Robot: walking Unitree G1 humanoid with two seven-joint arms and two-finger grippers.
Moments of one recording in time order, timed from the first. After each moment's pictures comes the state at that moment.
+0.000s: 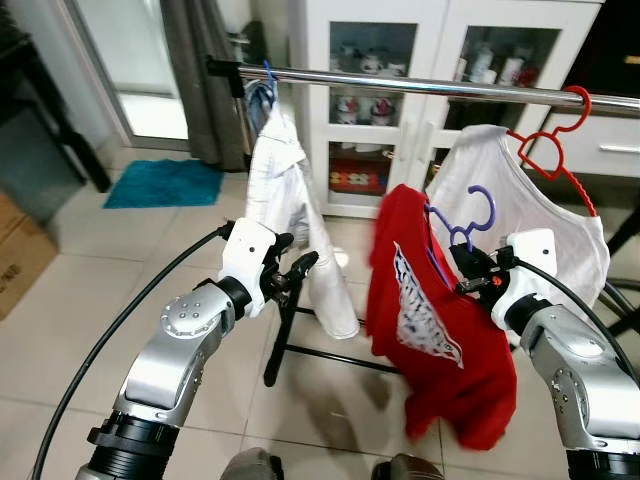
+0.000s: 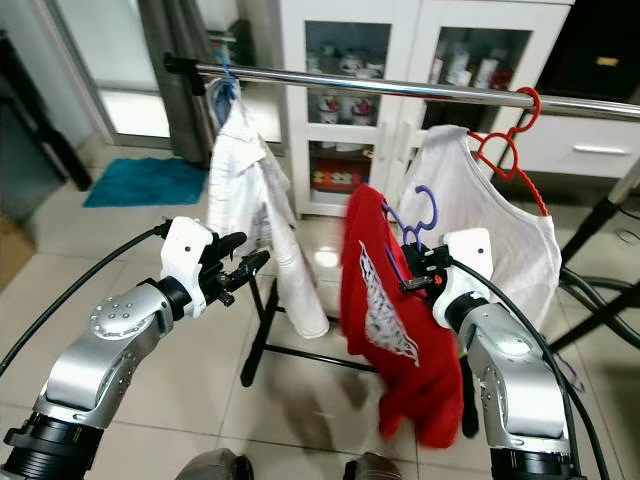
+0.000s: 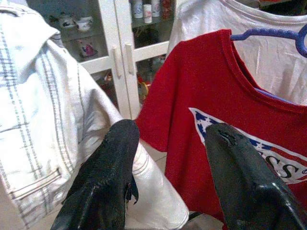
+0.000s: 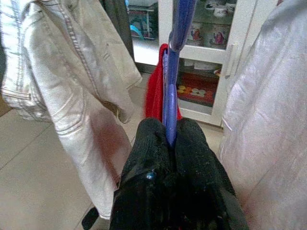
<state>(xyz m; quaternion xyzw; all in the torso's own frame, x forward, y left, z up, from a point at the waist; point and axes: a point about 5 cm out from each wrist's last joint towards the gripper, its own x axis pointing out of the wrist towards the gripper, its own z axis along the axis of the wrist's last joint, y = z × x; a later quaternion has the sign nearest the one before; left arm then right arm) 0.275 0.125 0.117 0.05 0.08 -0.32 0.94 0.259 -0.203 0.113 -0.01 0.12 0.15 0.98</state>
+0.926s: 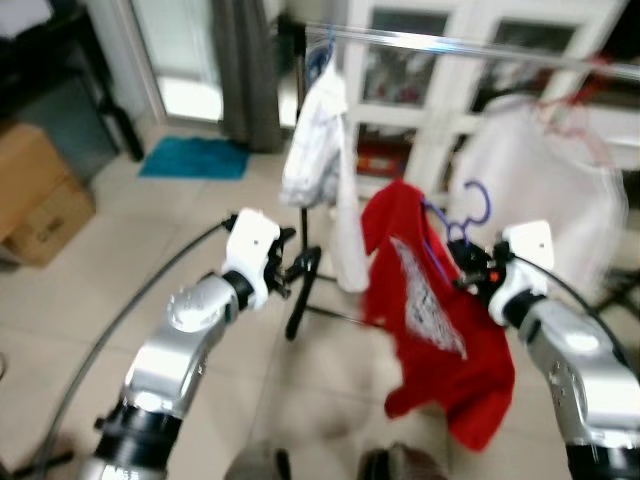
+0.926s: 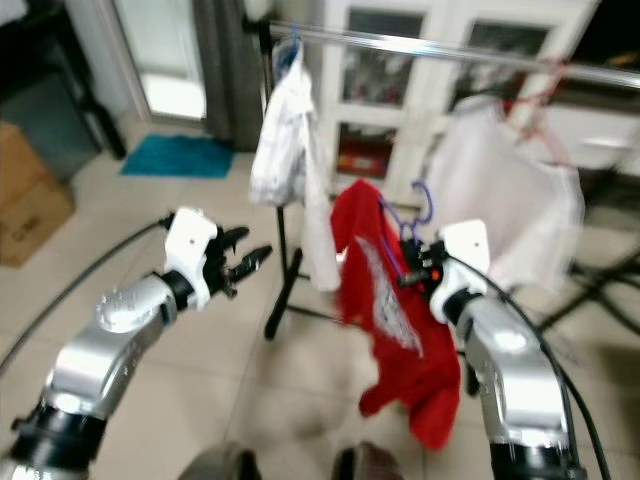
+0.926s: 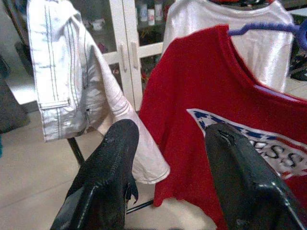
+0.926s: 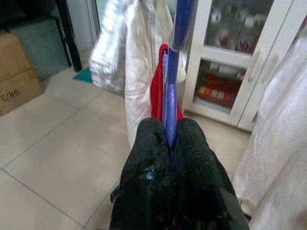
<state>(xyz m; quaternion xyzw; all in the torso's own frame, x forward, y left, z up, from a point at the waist) 0.286 0.123 0.121 0.06 0.08 -0.32 0.94 0.264 -0.199 0.120 -0.02 0.11 0.15 0.98</state>
